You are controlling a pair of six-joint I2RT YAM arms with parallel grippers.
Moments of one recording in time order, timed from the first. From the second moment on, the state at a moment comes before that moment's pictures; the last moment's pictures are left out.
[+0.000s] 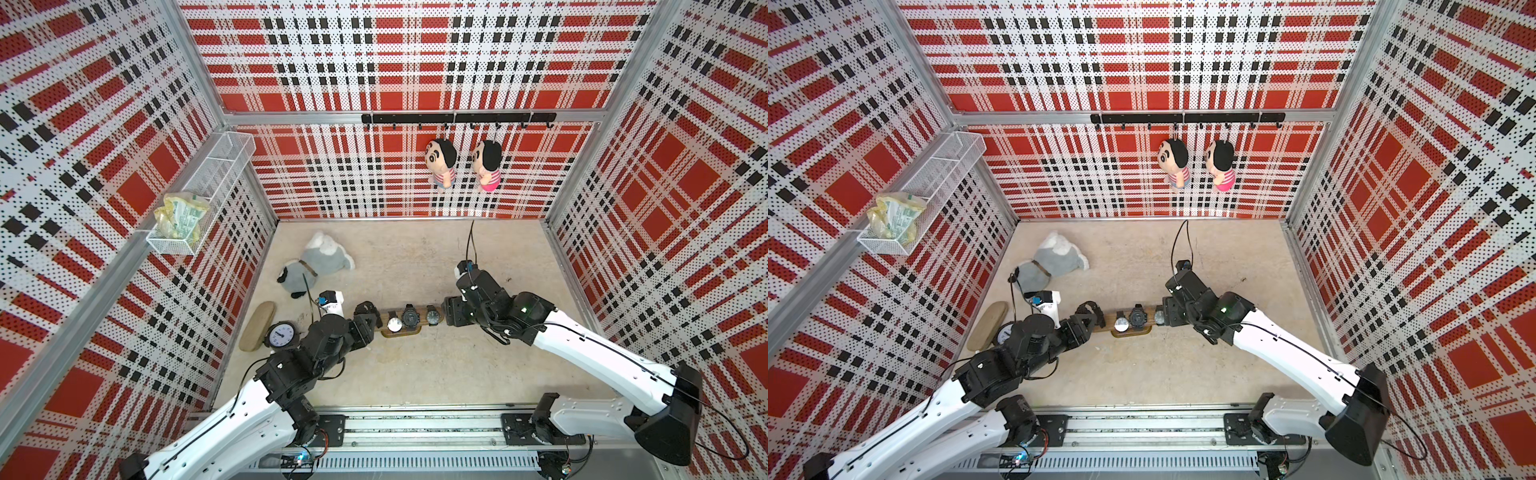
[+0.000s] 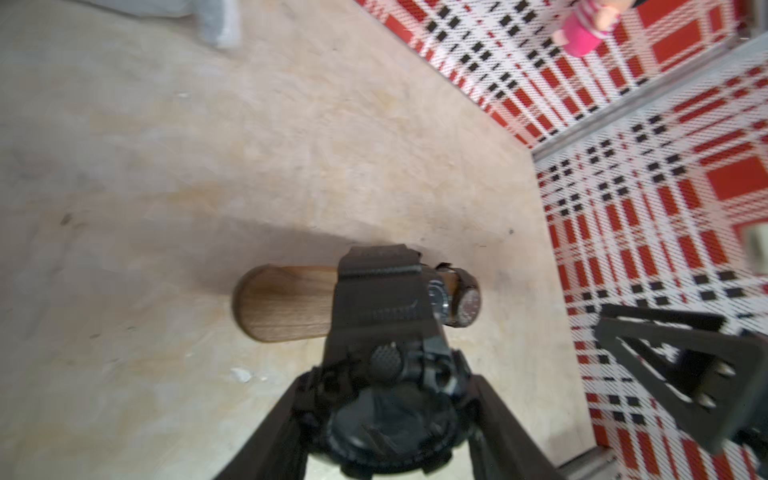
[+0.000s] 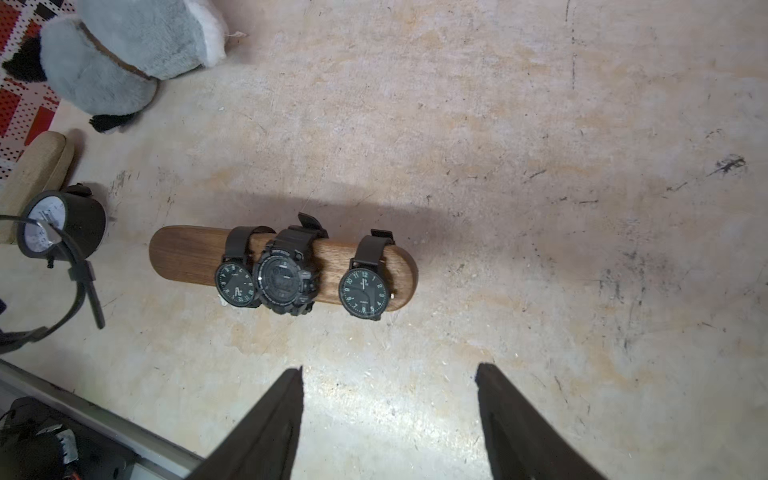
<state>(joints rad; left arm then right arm) -0.78 0.66 0.62 -0.56 -0.28 -0.97 0.84 1.21 1.10 -0.77 0.23 0.56</state>
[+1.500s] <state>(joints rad) -0.67 1.03 0.63 -0.55 -0.32 -0.82 0.84 1.15 0.99 -0.75 0.23 0.58</state>
